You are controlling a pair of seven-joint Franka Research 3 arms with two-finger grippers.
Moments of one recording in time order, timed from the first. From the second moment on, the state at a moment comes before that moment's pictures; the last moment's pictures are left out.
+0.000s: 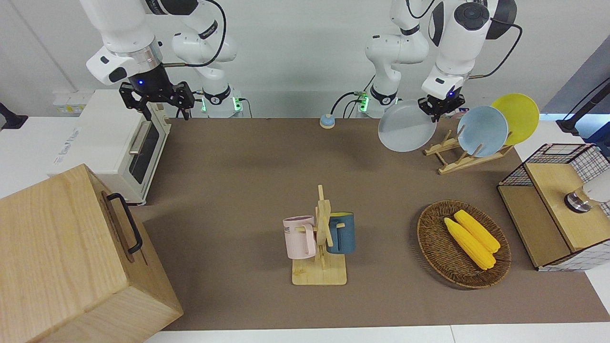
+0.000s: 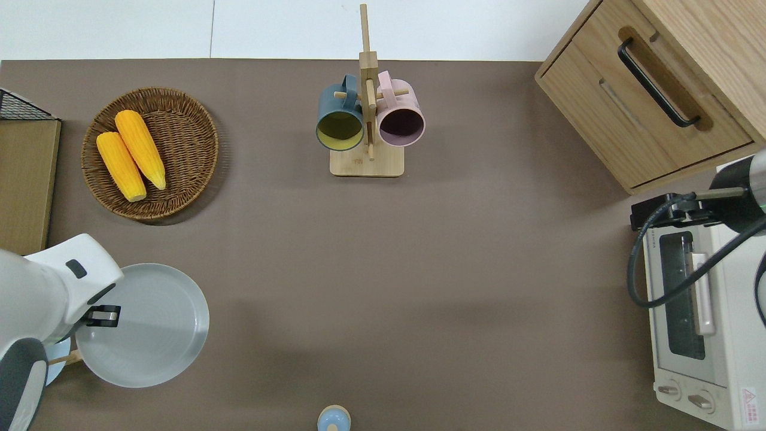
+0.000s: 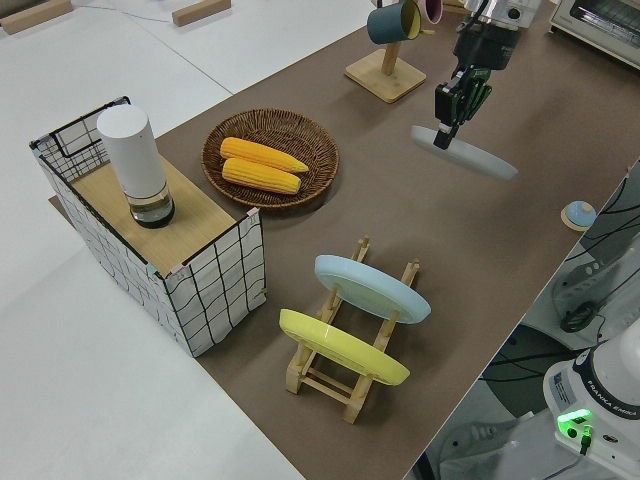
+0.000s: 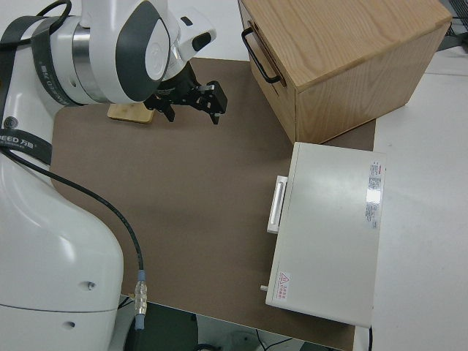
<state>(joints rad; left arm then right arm) -0.12 -0.31 -0.01 -2.10 0.36 1.64 -0.08 -0.10 0.03 0.15 -1.48 -0.03 1.46 0.05</state>
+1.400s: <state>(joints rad) -0.12 -0.30 0.03 -2.17 0.72 1.57 -0.22 -0.10 0.03 0.15 -1.48 -0.03 1.46 0.05</state>
